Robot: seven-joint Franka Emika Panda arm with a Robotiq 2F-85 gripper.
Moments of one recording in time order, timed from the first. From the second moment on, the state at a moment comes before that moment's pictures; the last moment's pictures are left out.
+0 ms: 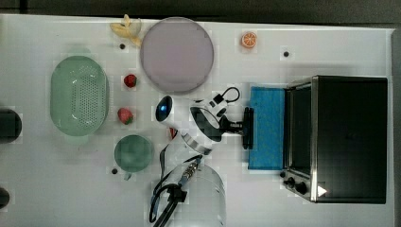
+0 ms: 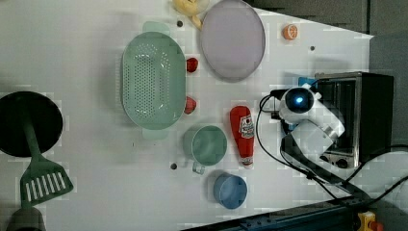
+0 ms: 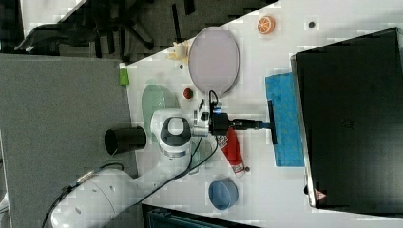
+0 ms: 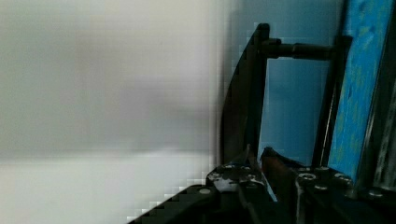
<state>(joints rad) 0.16 0.56 -0.14 -2.16 -0.85 0.71 0.02</state>
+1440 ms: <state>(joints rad) 0.16 -0.24 -0.18 -1.97 -0.05 0.11 0.07</state>
